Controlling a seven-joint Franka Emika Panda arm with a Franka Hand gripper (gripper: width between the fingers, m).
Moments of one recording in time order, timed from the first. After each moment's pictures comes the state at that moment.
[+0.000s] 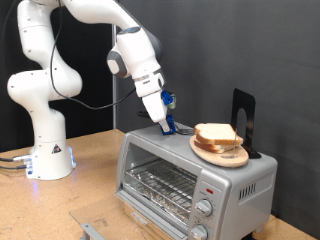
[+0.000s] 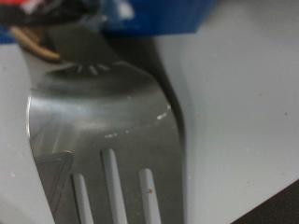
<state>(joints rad) 0.03 -0.35 0.45 -2.67 0.64 2.68 -0.09</state>
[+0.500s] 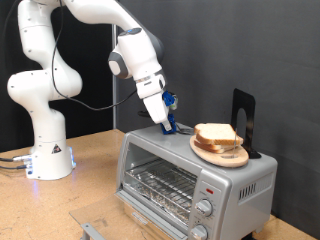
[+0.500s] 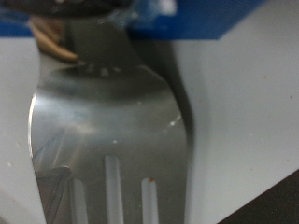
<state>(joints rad) 0.03 -0.34 0.45 -2.66 0.66 2.69 -0.09</state>
